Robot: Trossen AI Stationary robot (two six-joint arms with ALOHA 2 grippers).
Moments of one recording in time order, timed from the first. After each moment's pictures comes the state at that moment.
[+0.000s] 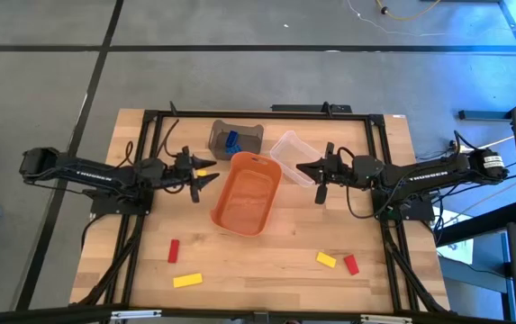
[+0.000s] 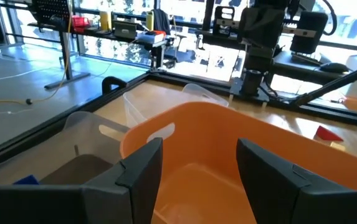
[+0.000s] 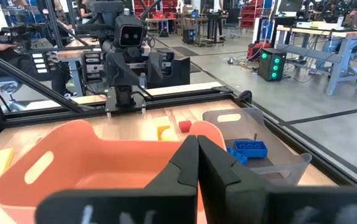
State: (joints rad) left arm 0.03 0.80 0.15 0.64 -0.29 -0.15; right arm 0.00 1.02 0.39 0.56 0.24 0.05
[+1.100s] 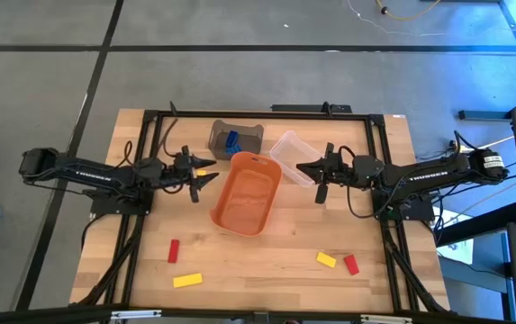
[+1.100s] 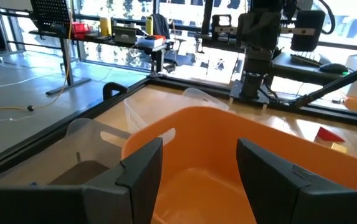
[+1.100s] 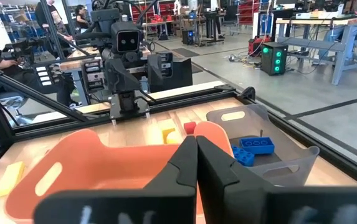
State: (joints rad) left arm 0.03 0.78 0.15 0.63 -0.29 -0.12; right arm 0.00 1.02 0.39 0.56 0.23 0.13
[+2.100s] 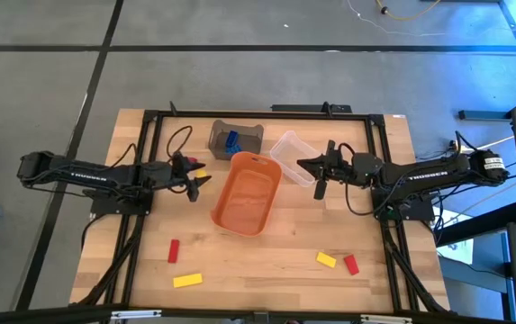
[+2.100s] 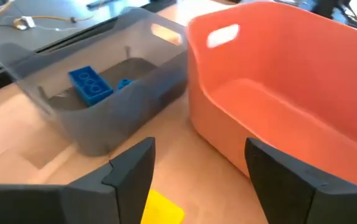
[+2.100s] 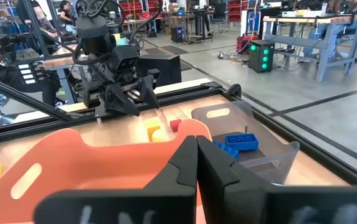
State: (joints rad) left arm 0.04 0.68 0.15 0.15 -0.41 -0.32; right arm -0.04 1.02 0.39 0.55 0.24 0.12
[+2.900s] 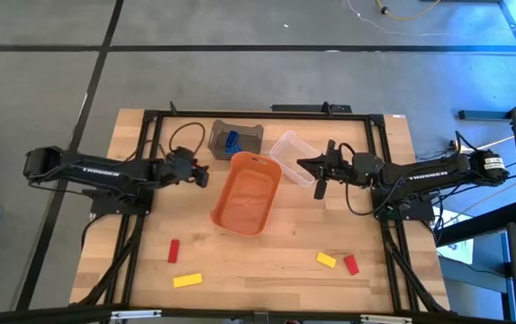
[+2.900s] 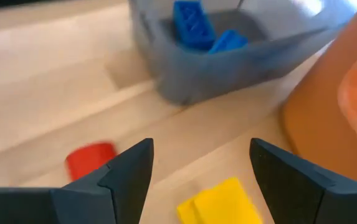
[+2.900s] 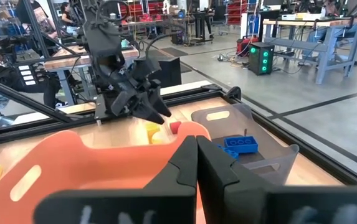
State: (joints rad) left arm 0.12 0.95 0.31 -0.12 -0.55 -0.80; right arm -0.04 1.02 0.39 0.56 0.24 0.11
